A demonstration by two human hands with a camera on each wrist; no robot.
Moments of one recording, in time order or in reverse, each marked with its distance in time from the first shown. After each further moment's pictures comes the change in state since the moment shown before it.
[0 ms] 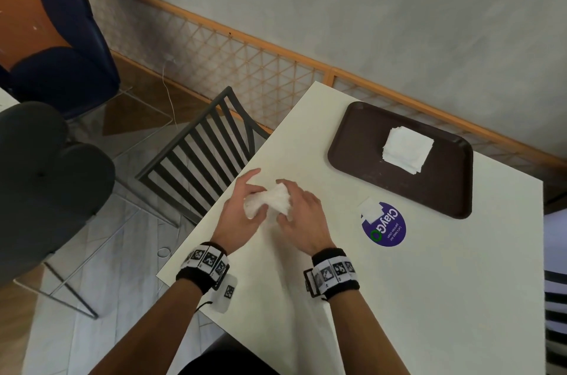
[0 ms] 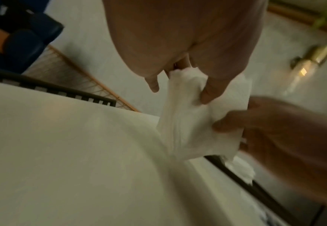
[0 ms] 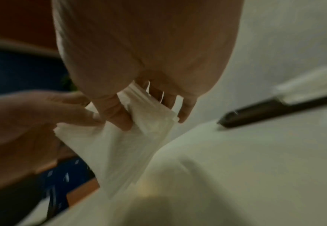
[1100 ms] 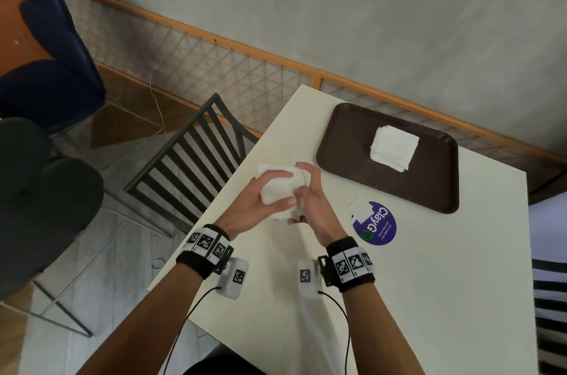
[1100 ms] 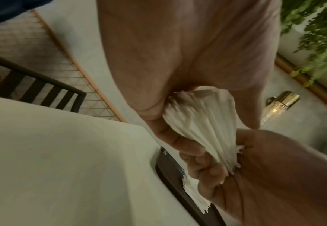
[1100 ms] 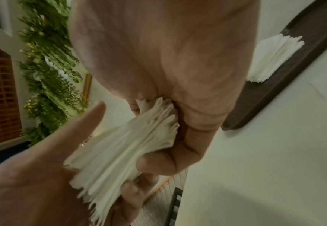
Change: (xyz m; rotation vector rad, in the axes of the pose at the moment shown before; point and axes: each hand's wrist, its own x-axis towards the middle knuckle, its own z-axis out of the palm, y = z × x) left_hand 0.035 0.067 0.014 -0.141 -0.343 -0.083; right_hand 0.012 -0.017 -0.065 0.837 -0.048 0.432
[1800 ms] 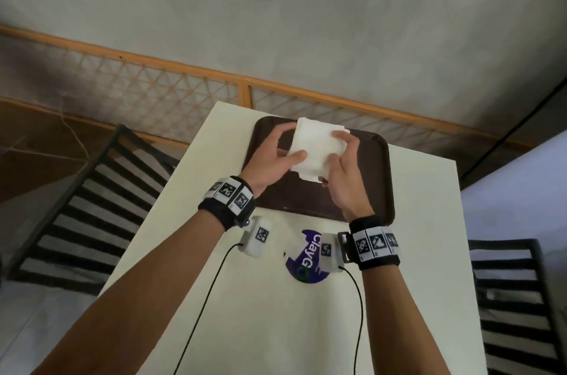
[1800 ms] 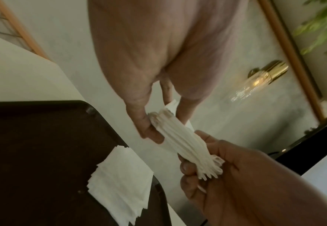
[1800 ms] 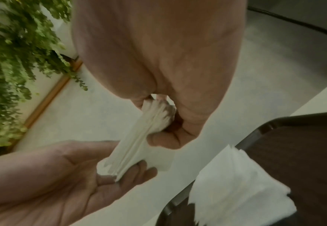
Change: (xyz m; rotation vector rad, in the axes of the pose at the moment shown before) left_hand 0.245 0.092 0.149 -0.018 -0.073 -0.028; right_hand 0.064 -0.052 -0.236 -0.148 0.498 -0.184
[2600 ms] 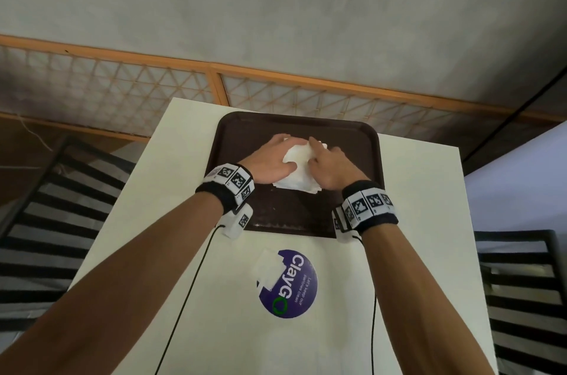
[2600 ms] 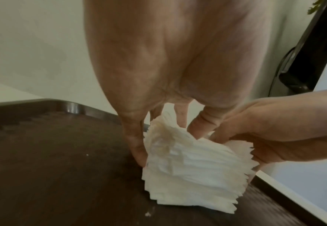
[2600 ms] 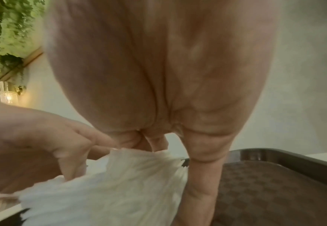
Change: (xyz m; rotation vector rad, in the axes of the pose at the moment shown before) left_hand 0.130 -0.049 0.050 0.786 -0.411 -0.002; right_hand 0.130 0.073 -0.038 -0.804 -0.444 0.293
